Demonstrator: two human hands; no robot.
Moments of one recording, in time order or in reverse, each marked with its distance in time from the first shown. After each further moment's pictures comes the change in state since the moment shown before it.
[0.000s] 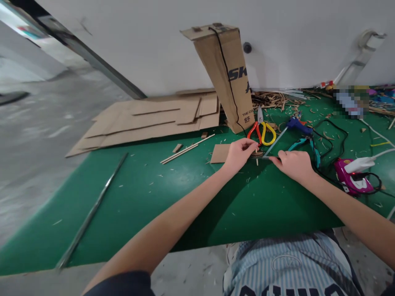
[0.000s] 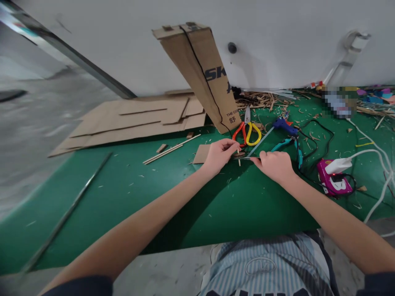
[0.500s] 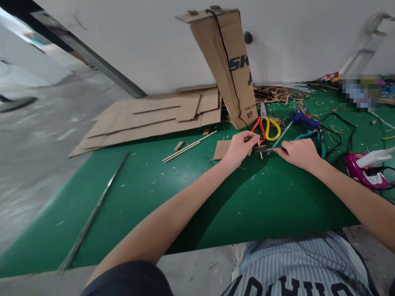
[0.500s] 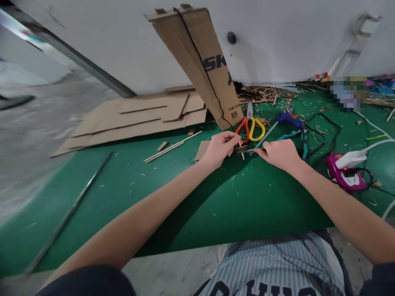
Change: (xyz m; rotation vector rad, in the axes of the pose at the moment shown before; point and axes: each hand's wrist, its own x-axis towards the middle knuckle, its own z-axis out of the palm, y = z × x) left_hand 0.007 0.001 -0.006 -0.052 -0.045 -0.051; right_hand 0.020 0.015 0.011 -0.005 -0.010 -0.078
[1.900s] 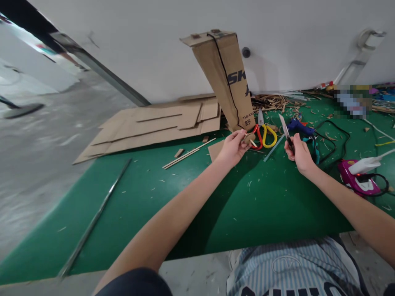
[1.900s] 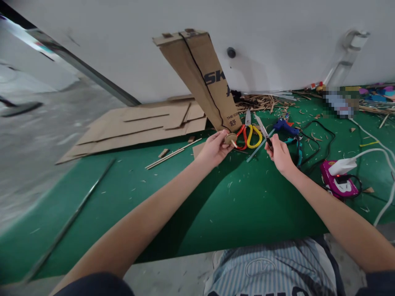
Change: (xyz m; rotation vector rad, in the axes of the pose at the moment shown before) left_hand 0.021 0.008 -0.003 -0.626 0.115 -0.205; right_hand 0.005 0.003 0.007 1.555 0.139 0.464
